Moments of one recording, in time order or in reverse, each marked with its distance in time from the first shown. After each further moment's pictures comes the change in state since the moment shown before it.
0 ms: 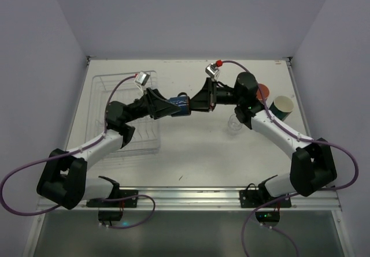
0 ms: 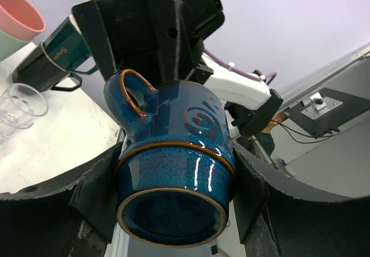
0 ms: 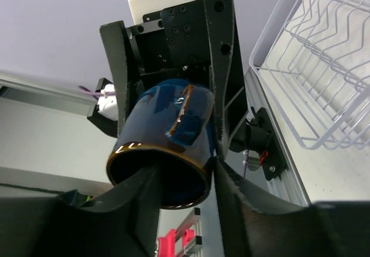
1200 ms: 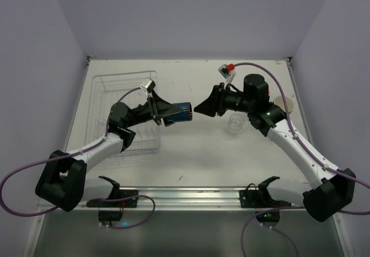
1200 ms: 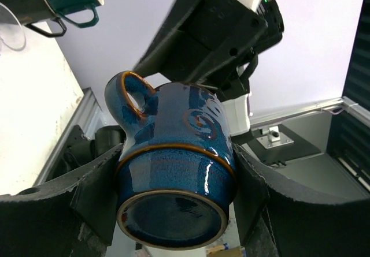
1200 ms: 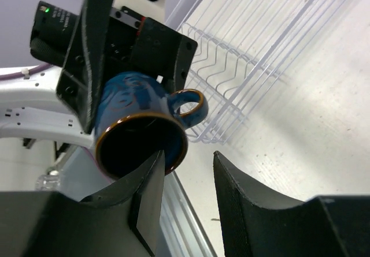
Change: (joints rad) left arm -0.026 -0.021 -0.053 -0.129 -0.019 -0.234; right arm 0.020 -0.199 0.092 -0.649 0.352 -0.725
